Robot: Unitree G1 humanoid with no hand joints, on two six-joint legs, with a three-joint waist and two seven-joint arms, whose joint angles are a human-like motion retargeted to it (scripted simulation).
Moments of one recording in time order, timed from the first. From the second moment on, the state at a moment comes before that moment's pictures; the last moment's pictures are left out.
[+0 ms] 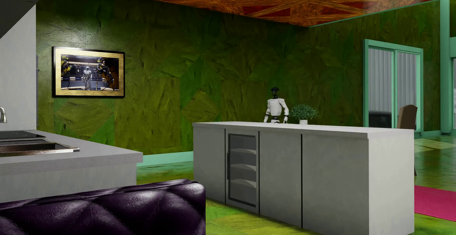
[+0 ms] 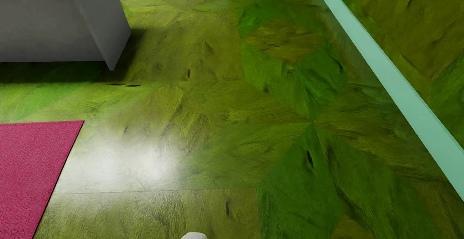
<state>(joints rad) -0.38 0.12 0.21 0.13 0.15 0.05 0.00 0.00 0.10 0.95 0.45 0.33 0.19 -0.25 -0.24 0.37 -0.42 0.00 0.00 -0.44 0.60 0.87 0.75 0.00 0.00 0.00 0.00 0.00 0.00</state>
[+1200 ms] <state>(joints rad) -0.54 0.38 0.31 0.10 0.11 0.15 0.00 0.00 0.04 0.59 0.47 0.48 0.13 -0.14 -0.28 0.41 -0.43 0.00 0.00 -0.44 0.36 1.06 0.62 0.00 0.00 0.00 0.00 0.00 0.00</state>
